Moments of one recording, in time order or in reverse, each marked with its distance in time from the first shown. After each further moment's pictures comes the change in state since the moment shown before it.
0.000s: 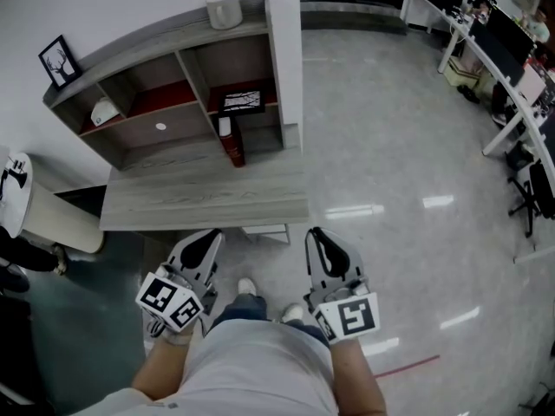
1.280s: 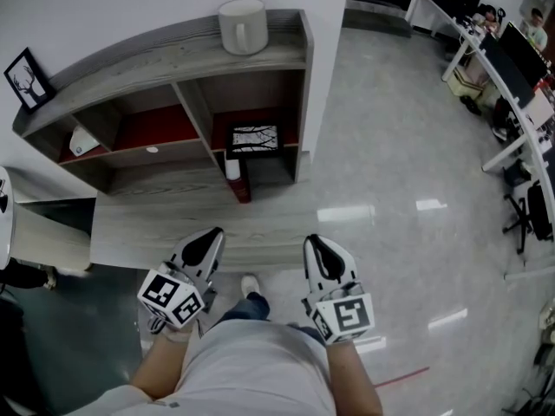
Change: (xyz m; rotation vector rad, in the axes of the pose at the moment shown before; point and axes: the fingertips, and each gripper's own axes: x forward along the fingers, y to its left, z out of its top) left arm 0.122 0.187 0.013 -0.075 0.040 -0.004; right arm 0.206 -0.044 -0.057 0.030 0.173 -0.031
